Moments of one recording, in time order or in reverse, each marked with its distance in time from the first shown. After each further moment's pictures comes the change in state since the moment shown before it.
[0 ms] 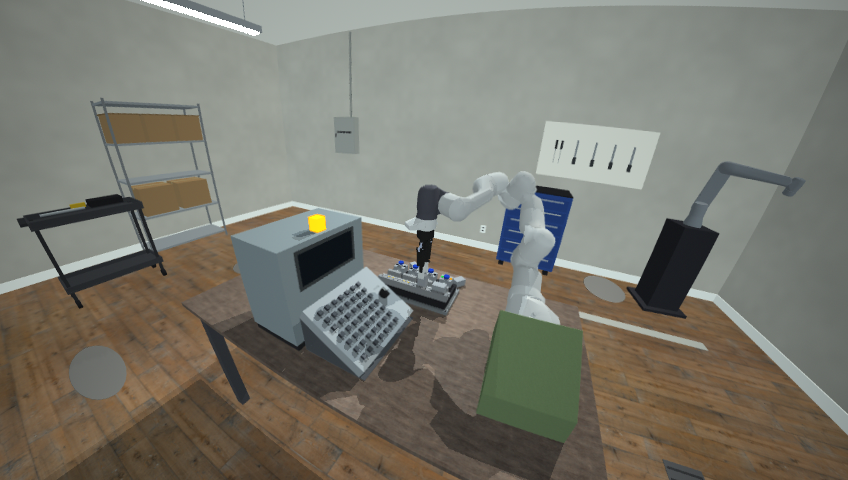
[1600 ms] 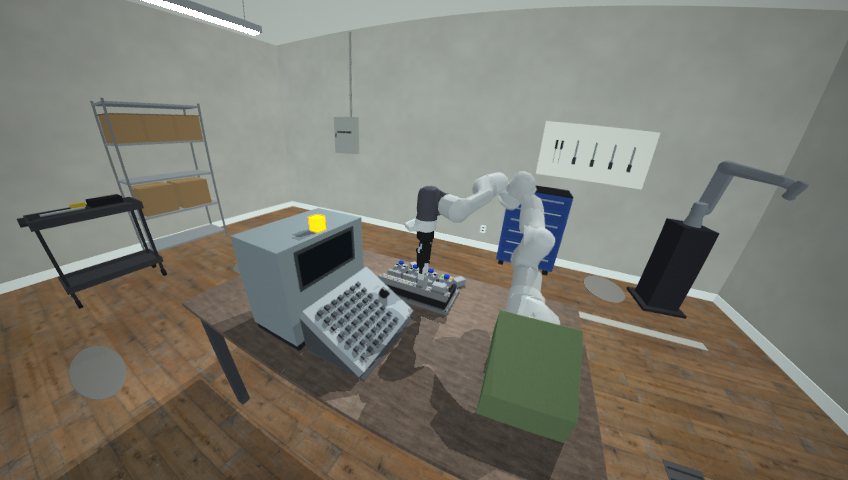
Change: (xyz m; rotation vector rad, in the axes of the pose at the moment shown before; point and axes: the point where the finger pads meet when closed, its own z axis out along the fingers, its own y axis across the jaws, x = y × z) arm 0.000 0.000 0.005 0.001 0.001 0.001
